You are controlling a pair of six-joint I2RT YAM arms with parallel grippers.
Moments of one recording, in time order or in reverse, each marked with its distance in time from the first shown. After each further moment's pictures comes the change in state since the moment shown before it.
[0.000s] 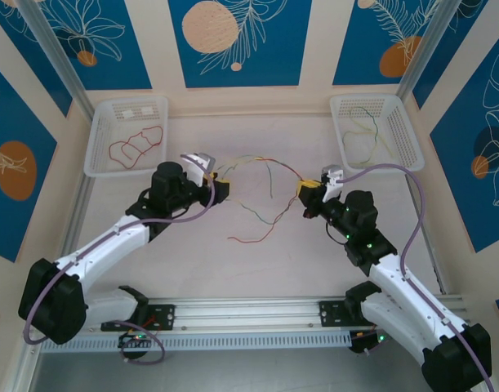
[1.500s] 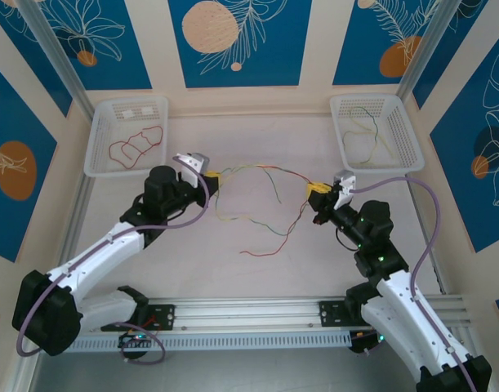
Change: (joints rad) left arm 0.011 -0.087 -0.040 0.051 -0.017 -0.015; right arm -0.080 -0.166 -0.019 -0.084 -0.066 -0.043
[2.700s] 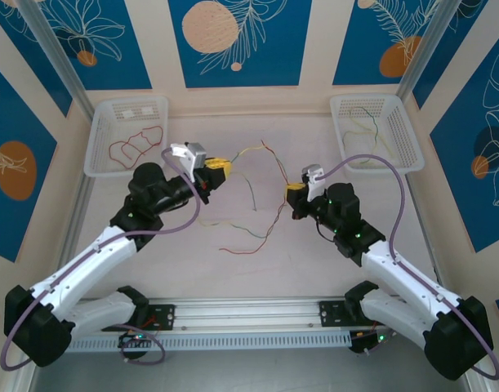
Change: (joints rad) left arm -0.080 -0.088 0.097 0.107 0.127 -0.037; right arm 0.181 0.323 0.092 0.012 0.131 -0.027
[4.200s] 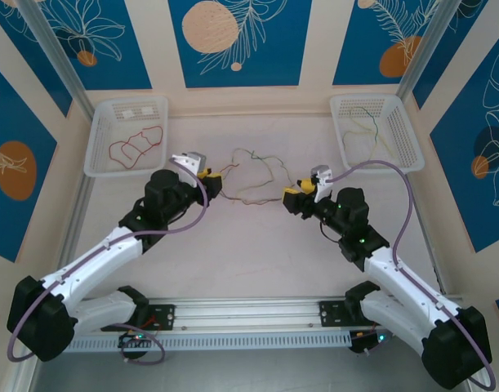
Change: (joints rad) left arm 0.014 0.046 -0.117 -0.128 -0.357 -0.035; right arm -0.068 -0.061 -0.074 0.124 -0.098 0.042
